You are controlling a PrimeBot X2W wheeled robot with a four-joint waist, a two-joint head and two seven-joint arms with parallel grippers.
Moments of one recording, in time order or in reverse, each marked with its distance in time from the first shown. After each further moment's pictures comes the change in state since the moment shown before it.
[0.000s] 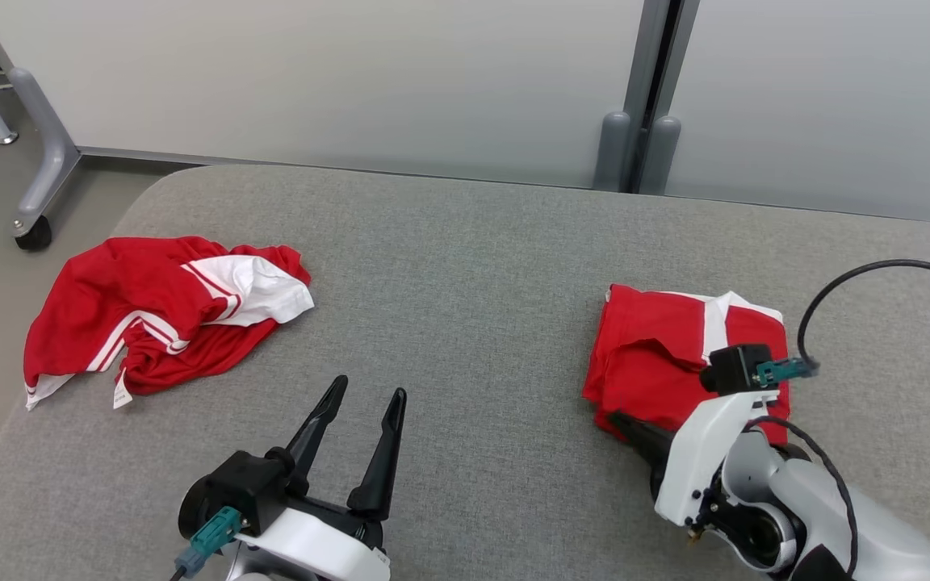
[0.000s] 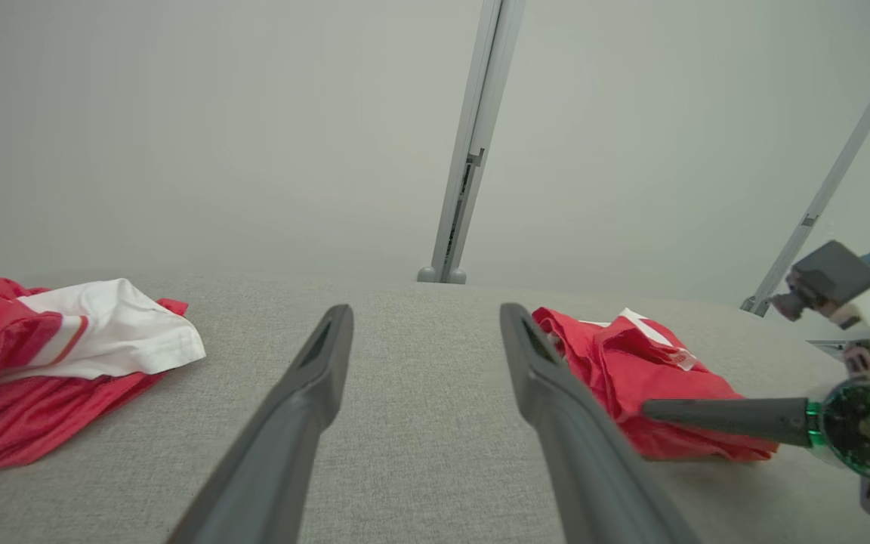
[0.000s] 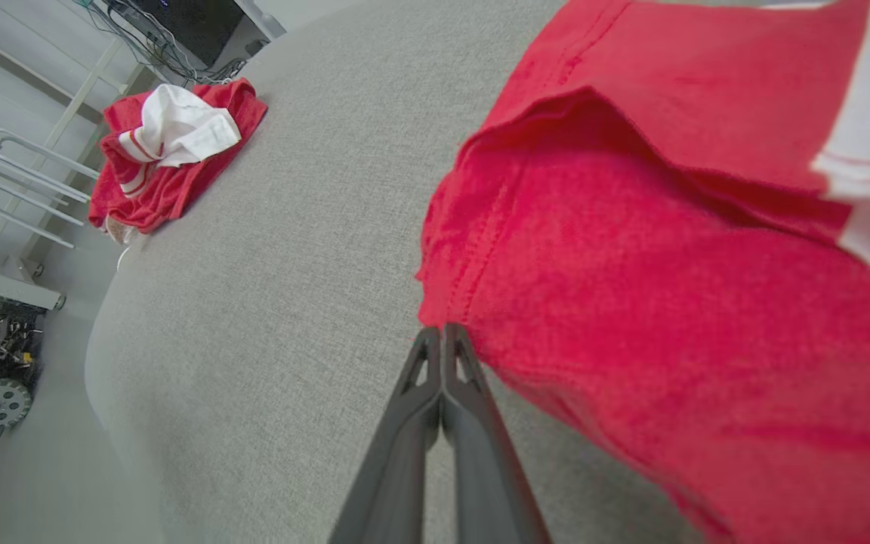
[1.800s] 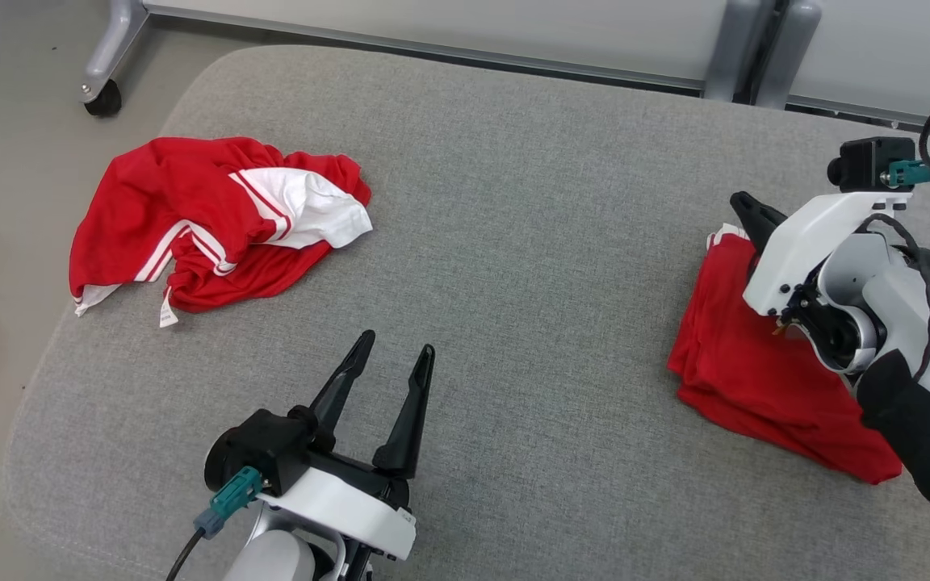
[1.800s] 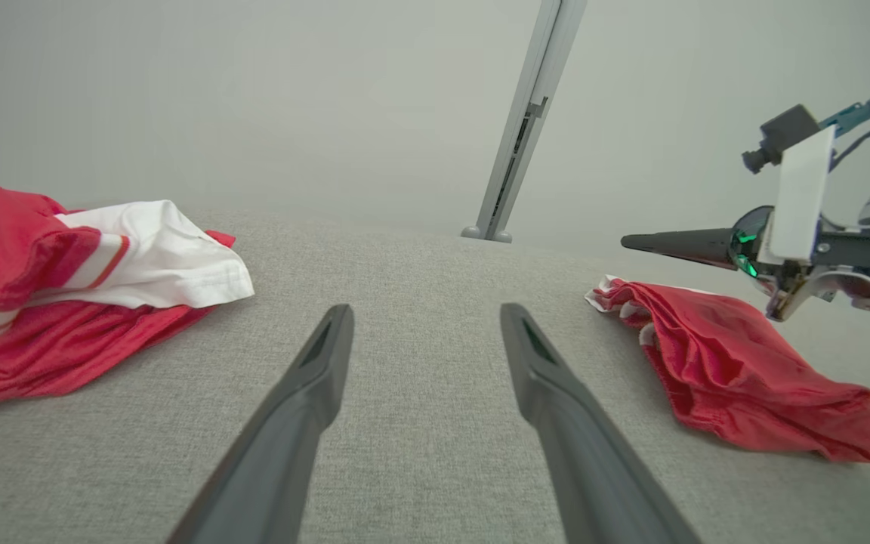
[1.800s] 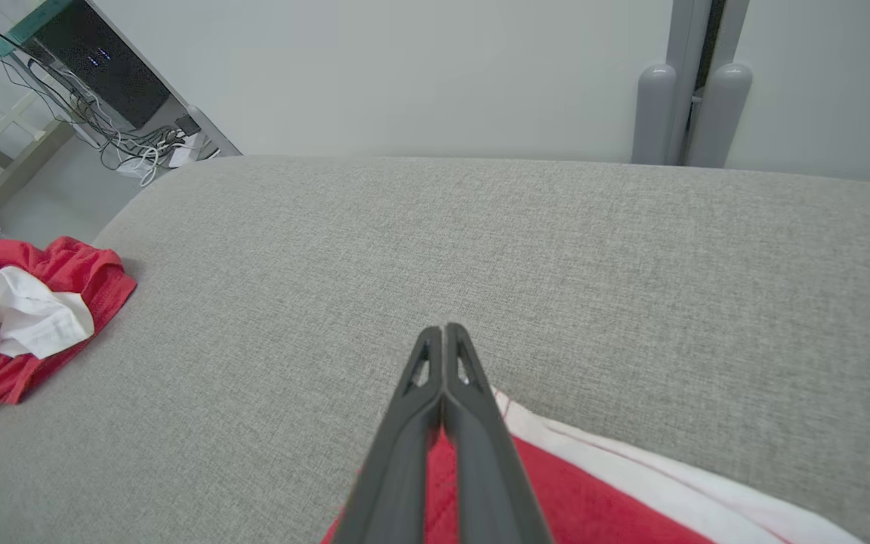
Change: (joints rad) left arm -0.078 -0.067 0.016 0.020 0.028 -0.044 0.000; right arm -0.404 -0.030 0.007 0.322 -0.048 0.000 -0.117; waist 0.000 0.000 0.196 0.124
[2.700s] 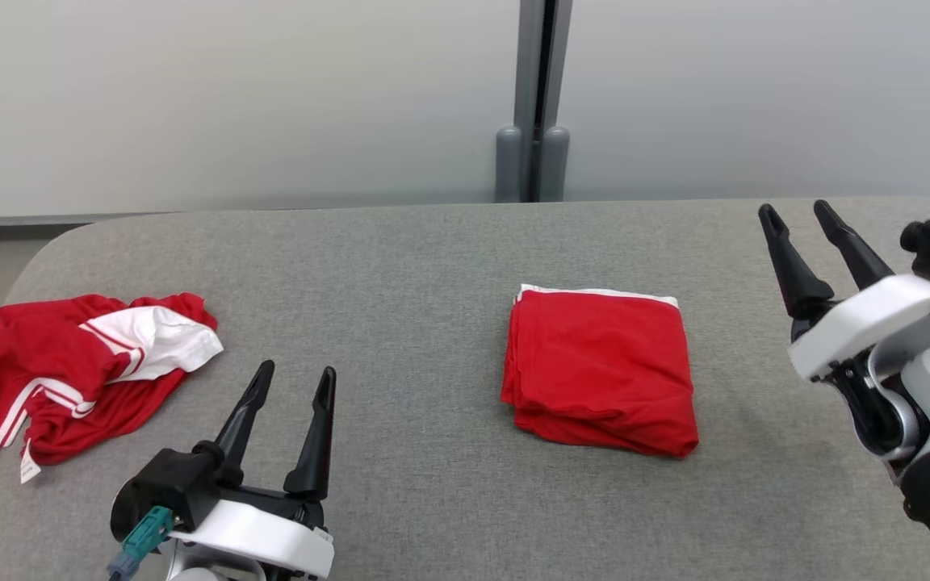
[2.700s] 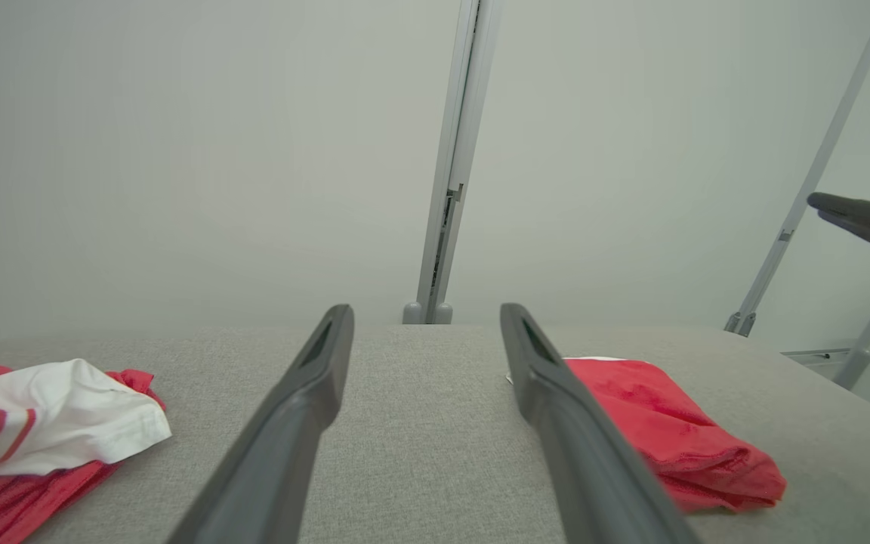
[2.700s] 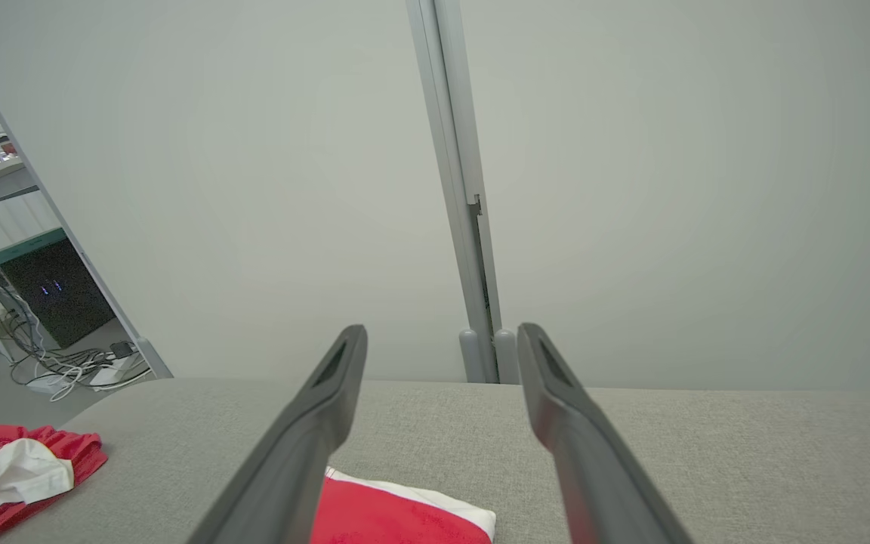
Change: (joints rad) left arm 0.103 0.058 0.145 -0.041 0.031 0.022 0.000; right arm 0.259 -0.109 -0.171 -0.306 -0.148 0.000 -0.301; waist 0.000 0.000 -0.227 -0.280
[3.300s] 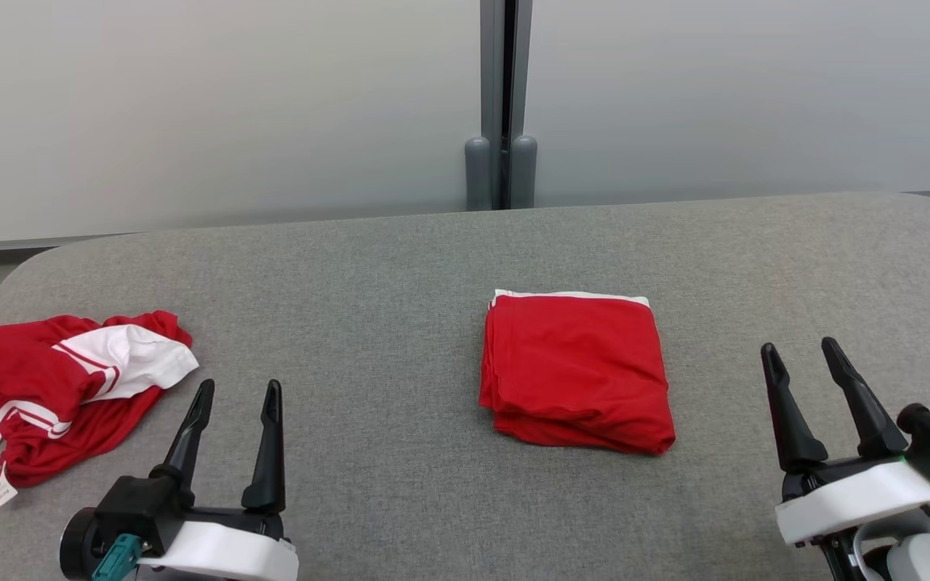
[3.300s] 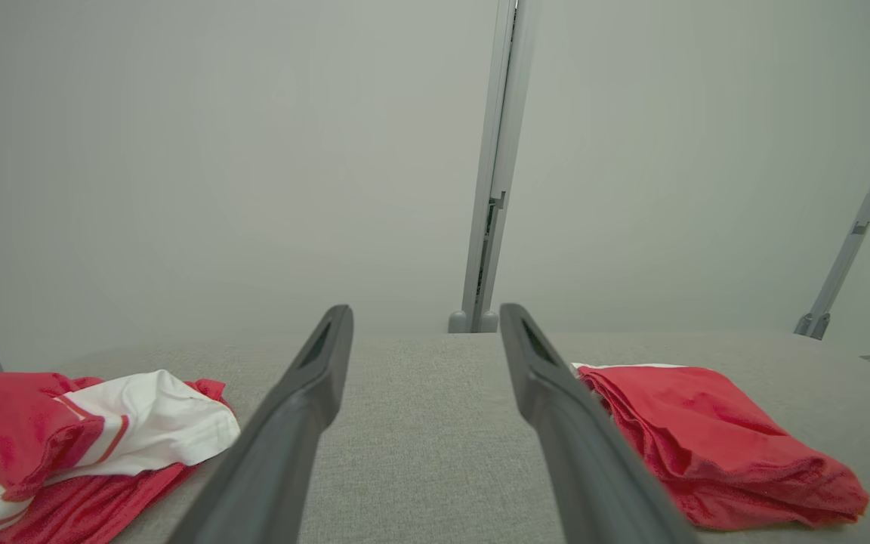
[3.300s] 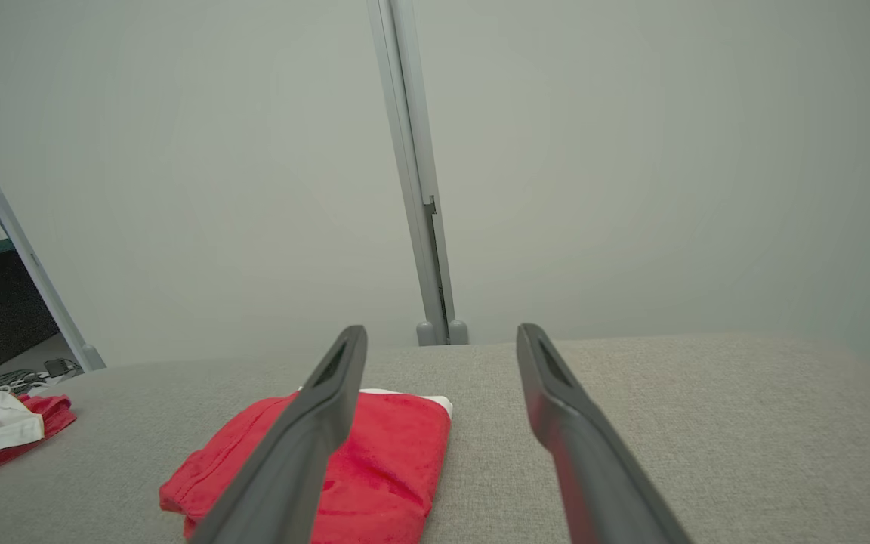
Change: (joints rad) left arm 0.072 -0.002 0.104 -0.053 0.083 0.072 0.000; right arm 0.555 0.201 -0.493 -0.391 -0.509 0.000 0.000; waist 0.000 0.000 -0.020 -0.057
